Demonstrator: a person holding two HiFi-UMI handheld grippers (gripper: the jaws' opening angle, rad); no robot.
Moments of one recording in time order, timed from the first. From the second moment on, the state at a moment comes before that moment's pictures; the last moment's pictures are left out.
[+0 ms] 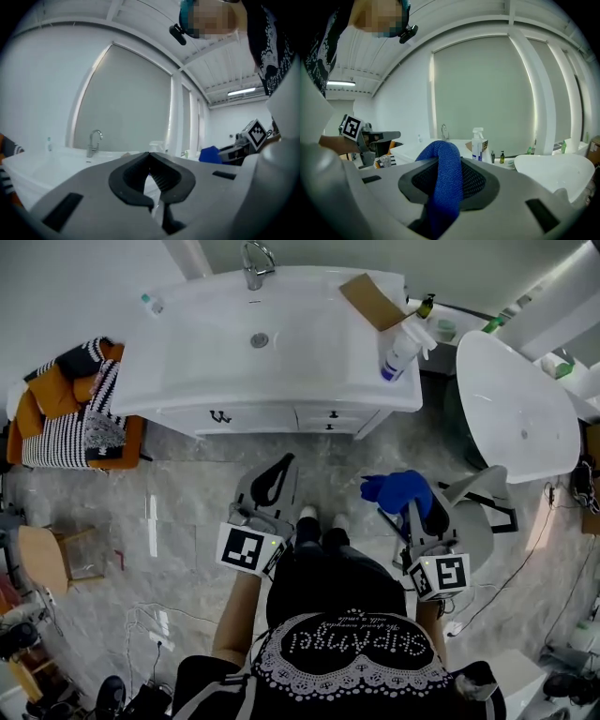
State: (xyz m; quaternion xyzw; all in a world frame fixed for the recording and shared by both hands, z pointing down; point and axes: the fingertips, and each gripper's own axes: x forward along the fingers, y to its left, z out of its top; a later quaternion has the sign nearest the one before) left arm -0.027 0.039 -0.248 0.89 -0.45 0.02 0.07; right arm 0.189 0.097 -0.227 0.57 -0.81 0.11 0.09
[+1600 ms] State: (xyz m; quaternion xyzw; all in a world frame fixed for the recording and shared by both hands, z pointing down) left arm -0.017 -0.002 0.155 0.86 -0.51 -0.01 0.08; right arm 0.107 -0.078 0.113 0.54 -0.84 -0.02 -0.07
